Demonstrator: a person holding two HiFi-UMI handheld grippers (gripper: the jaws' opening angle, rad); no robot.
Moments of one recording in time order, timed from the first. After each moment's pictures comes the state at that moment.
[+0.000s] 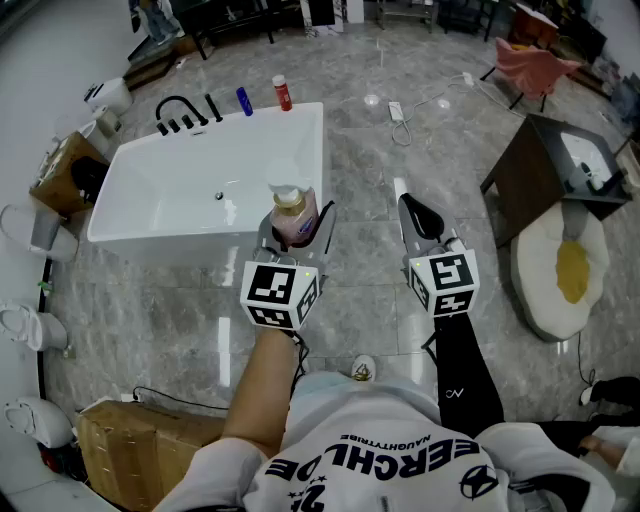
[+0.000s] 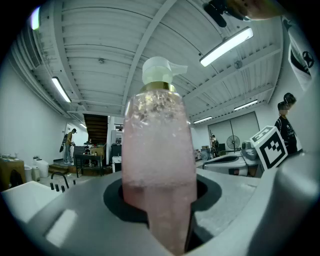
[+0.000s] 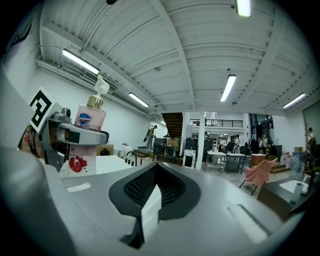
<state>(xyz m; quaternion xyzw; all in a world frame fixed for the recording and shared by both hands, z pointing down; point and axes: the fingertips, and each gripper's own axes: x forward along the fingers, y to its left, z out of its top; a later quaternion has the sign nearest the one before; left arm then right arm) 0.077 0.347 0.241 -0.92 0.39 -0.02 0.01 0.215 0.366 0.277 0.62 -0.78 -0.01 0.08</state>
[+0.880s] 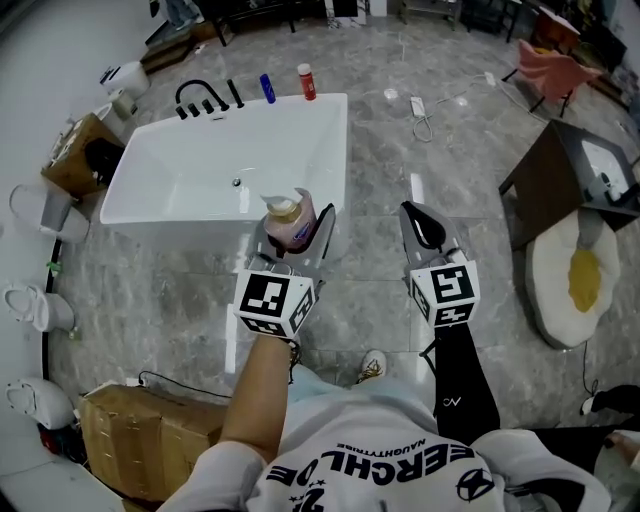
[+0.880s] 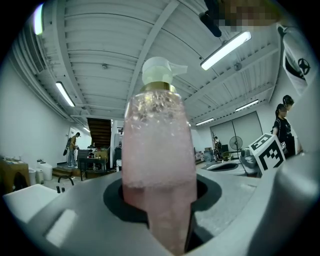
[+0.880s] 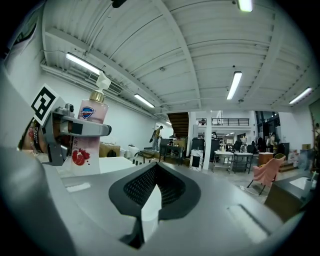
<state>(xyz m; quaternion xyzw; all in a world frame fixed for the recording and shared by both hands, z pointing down) 0.016 0.348 0.232 -0.91 0.40 -0.01 0.02 0.154 0.362 0.289 0.59 -0.80 -0.01 0.08</state>
